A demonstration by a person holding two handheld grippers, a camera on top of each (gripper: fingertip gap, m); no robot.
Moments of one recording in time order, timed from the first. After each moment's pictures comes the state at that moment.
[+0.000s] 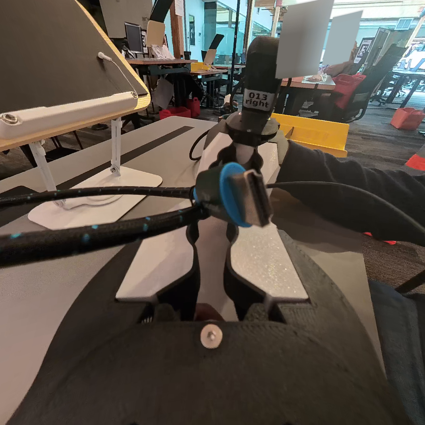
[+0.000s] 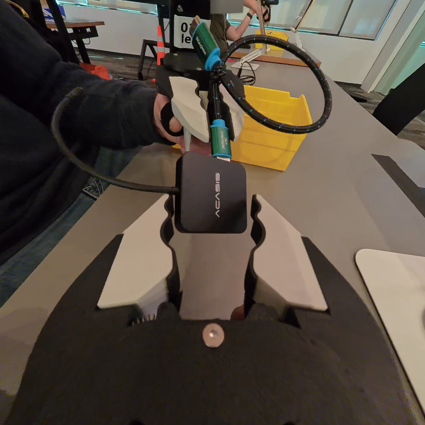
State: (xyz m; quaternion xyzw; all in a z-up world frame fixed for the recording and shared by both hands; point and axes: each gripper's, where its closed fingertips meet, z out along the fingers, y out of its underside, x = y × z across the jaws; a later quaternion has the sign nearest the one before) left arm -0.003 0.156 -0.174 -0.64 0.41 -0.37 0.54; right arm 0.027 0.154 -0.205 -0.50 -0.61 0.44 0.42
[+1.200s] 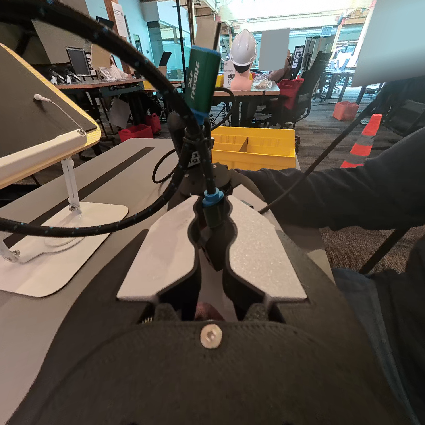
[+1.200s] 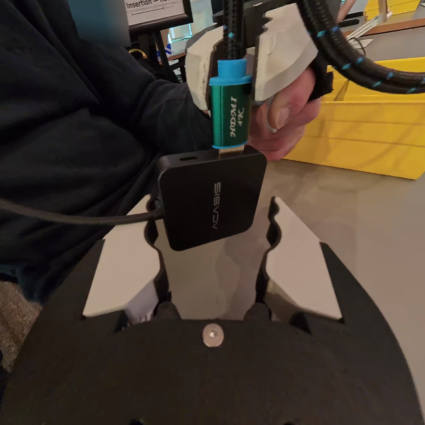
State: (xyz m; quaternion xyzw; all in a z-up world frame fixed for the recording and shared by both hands) left arm 0.023 0.125 -0.146 -0.57 0.48 -0.41 0.53; right arm -0.003 0.089 -0.222 -0.45 -0.64 0.57 0.27
